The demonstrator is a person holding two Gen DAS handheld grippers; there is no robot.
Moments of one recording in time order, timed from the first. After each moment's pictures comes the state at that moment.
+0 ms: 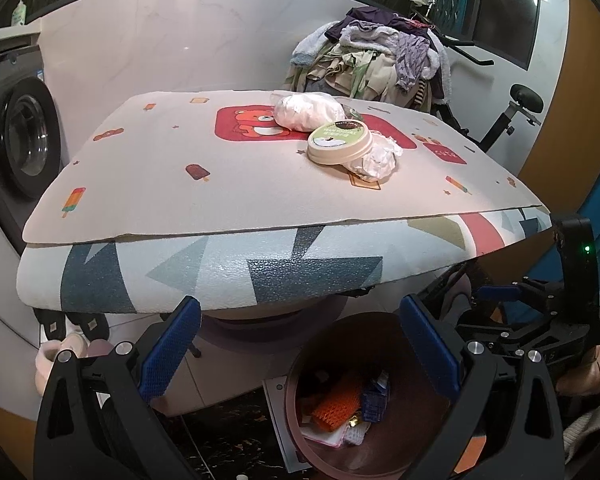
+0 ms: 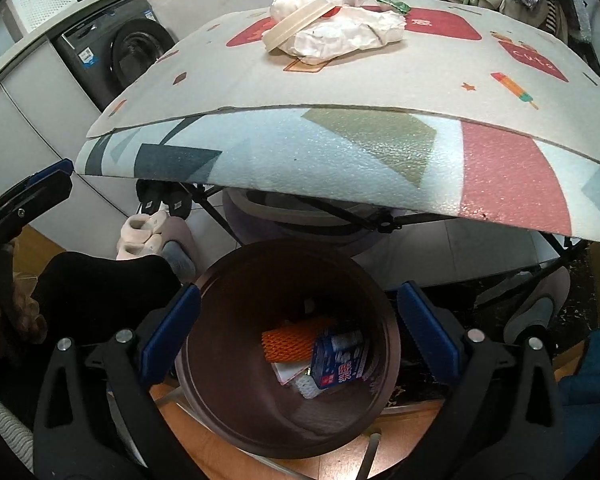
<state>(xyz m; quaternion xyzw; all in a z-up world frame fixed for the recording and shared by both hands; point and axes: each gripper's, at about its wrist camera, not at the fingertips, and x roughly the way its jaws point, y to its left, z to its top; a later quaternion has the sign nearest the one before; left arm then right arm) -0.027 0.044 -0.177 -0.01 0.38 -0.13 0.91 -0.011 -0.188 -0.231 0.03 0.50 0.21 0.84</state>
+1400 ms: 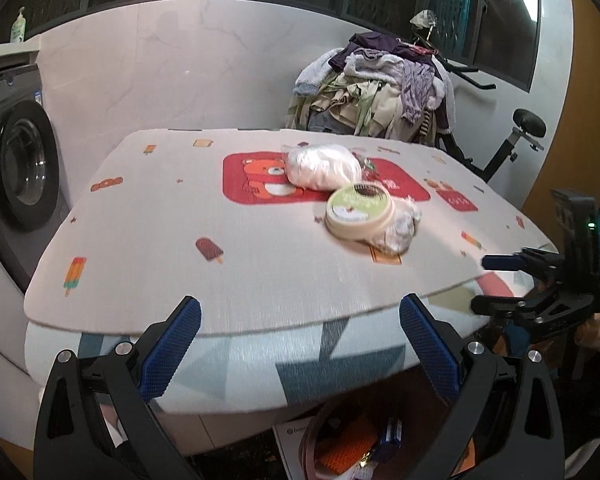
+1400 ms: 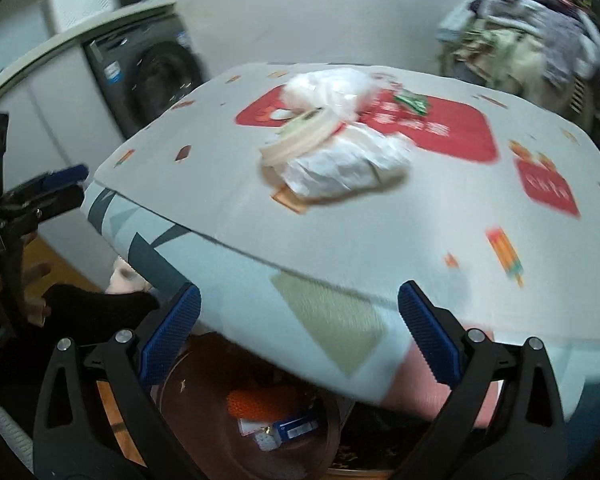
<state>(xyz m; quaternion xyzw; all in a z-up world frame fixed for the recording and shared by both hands) 0.035 0.060 -0.140 -0.02 0.34 -0.13 0.93 0.081 -0.191 -0.174 -0.04 0.43 0.28 0.86</state>
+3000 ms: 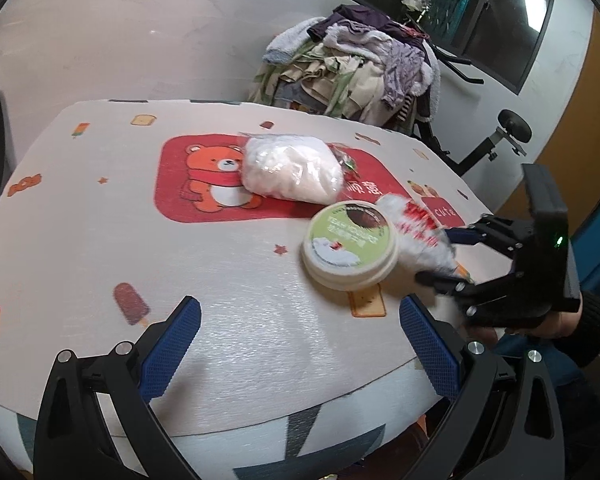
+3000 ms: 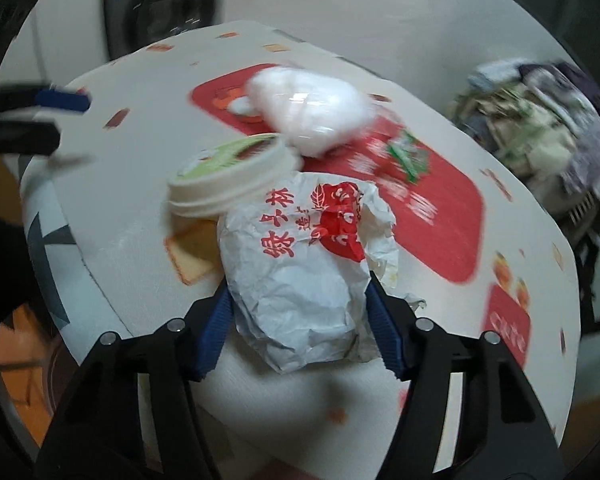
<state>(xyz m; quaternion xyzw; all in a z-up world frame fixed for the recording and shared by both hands) 0.143 0.032 -0.157 -0.07 0.40 -0.21 0.89 0.168 -0.186 -0.170 -0.20 0.42 0.24 0.85</state>
